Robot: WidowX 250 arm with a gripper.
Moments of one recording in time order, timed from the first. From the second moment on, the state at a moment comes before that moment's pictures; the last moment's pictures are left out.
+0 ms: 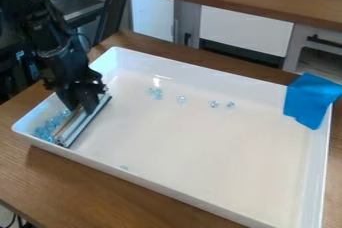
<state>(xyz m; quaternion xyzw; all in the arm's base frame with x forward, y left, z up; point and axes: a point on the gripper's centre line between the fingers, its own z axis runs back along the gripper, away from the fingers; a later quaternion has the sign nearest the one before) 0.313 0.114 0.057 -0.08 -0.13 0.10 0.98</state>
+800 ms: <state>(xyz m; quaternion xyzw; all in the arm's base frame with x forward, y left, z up) 0.370 -0.038 0.112 -0.14 -0.13 0.10 0.98</state>
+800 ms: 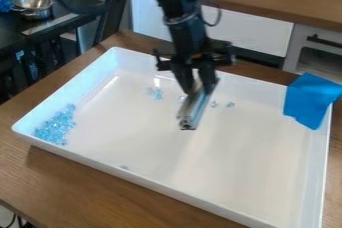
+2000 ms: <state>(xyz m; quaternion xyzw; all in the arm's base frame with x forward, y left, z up) 0.430 -0.092 0.057 -0.08 -0.10 0.13 0.98</state>
